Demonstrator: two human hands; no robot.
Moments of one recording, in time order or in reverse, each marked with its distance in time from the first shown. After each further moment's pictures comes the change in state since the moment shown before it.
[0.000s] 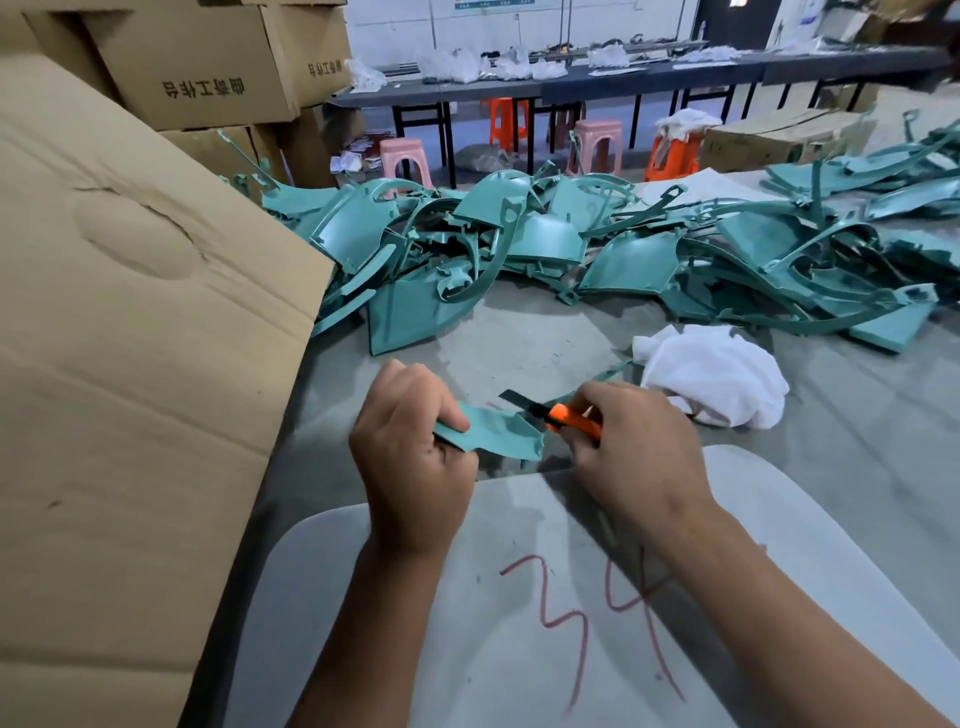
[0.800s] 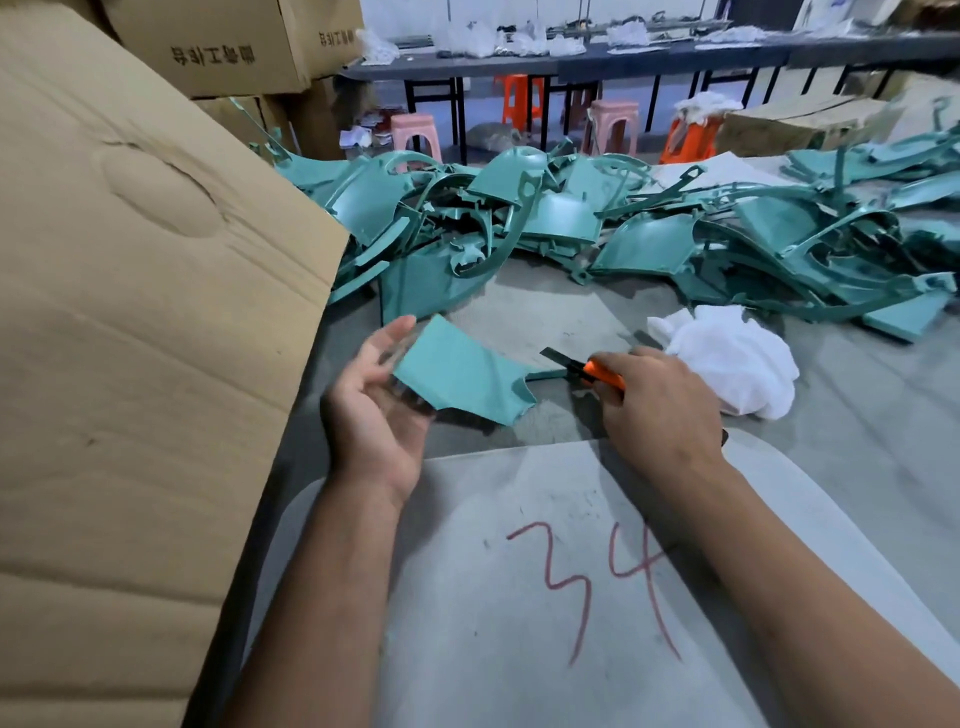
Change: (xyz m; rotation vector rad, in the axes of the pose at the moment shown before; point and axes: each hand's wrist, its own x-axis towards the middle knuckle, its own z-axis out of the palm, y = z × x) left_hand 0.003 -0.035 -0.011 -1.034 0.119 -1.302; right_hand 0.017 0.021 0.011 -0.070 0.009 -0.002
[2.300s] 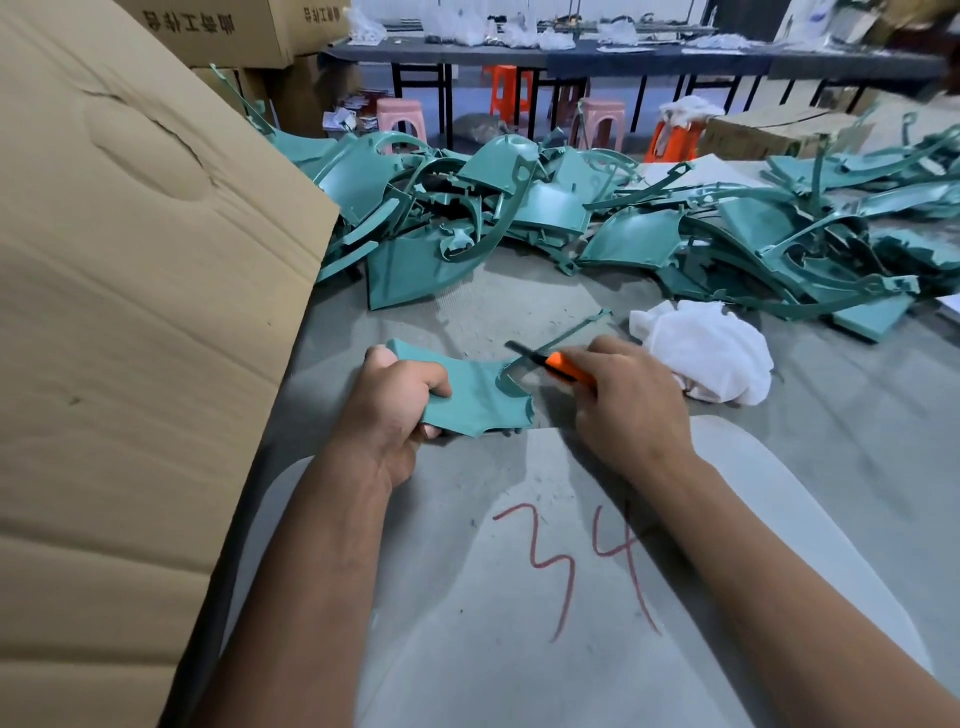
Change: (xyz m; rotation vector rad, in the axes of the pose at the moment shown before) left_hand -0.014 0.004 0.016 0.517 0.023 -0.175; right_hand -0.011 -0.012 -0.002 0.088 0.043 -0.174
